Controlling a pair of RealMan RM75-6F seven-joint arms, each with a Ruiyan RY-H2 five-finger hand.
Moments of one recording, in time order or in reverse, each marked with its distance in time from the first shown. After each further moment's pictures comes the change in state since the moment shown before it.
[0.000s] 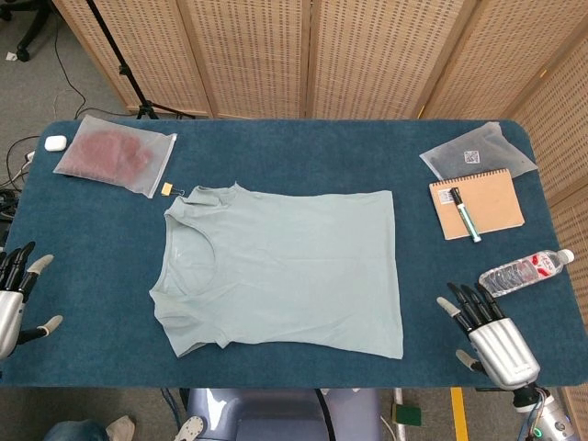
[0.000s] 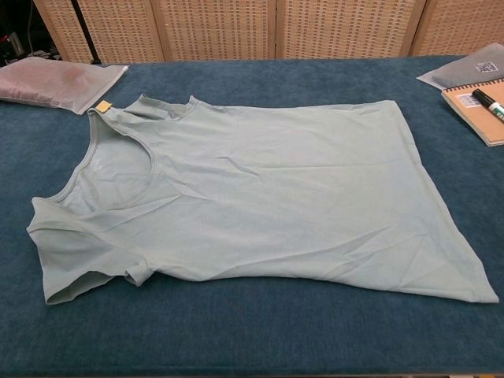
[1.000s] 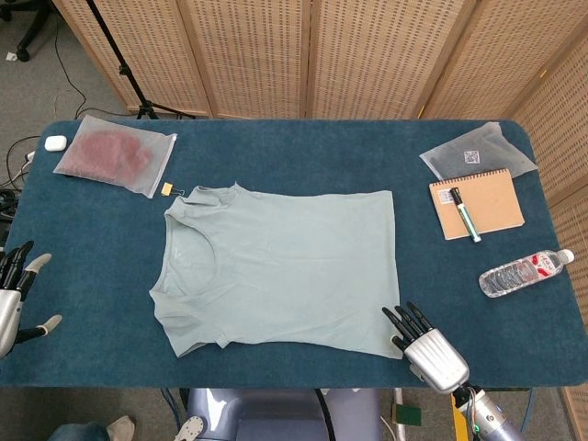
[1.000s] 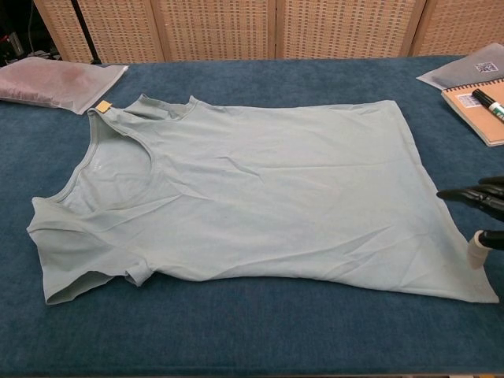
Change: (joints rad) left arm -0.003 0.012 -0.006 -0.009 -0.018 -0.019 -0.021; right arm 0.080 -0.201 -0.052 0.085 -0.048 -0.145 -0.178
